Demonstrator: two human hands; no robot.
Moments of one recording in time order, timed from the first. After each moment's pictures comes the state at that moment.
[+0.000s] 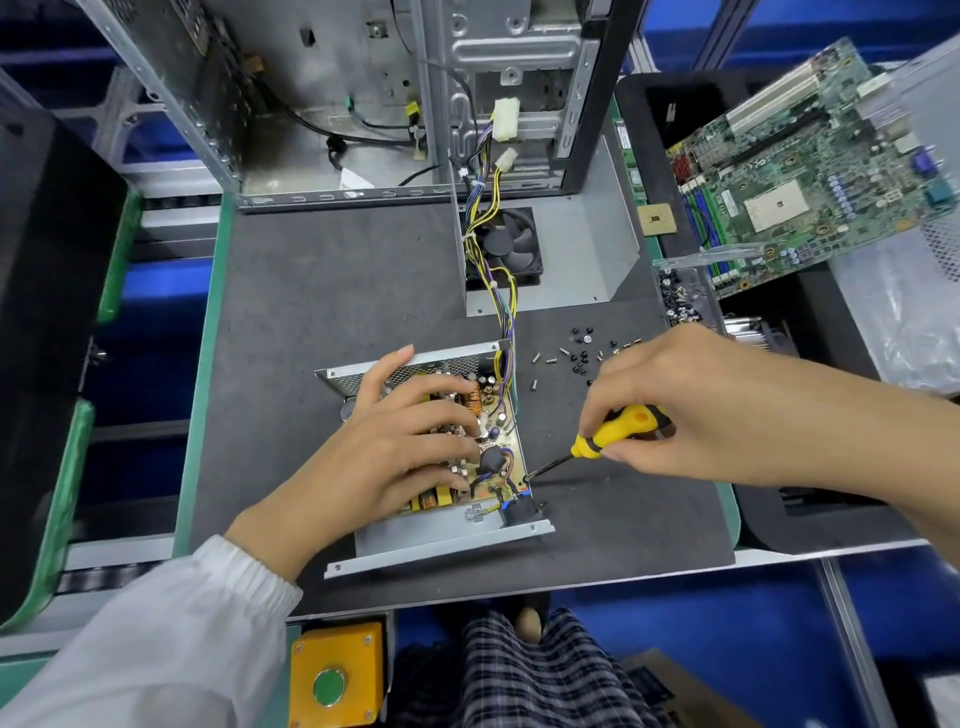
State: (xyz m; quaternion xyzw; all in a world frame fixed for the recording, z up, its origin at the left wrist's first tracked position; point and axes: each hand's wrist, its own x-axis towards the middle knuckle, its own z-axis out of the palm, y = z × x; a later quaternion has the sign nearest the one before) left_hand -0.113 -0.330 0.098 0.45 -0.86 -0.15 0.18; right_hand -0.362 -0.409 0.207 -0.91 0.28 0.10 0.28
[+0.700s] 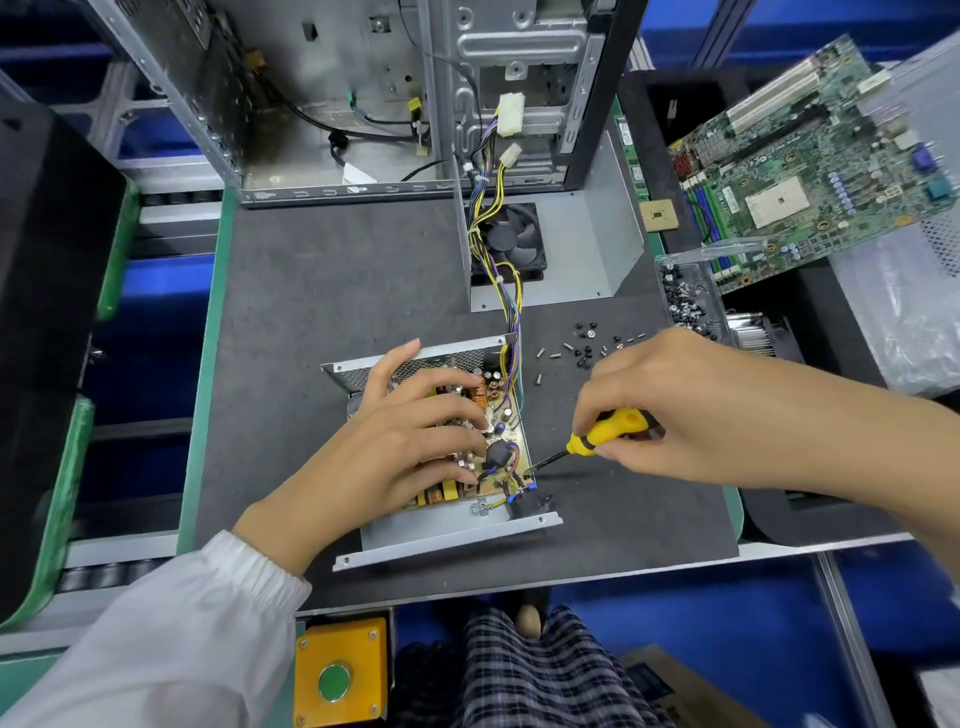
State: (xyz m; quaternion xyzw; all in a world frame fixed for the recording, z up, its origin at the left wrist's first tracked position) left_hand -0.114 -0.330 0.100 0.45 -0.86 -0.15 0.18; right_hand -0.353 -0.401 0.206 -0.92 0.29 0.13 0.25
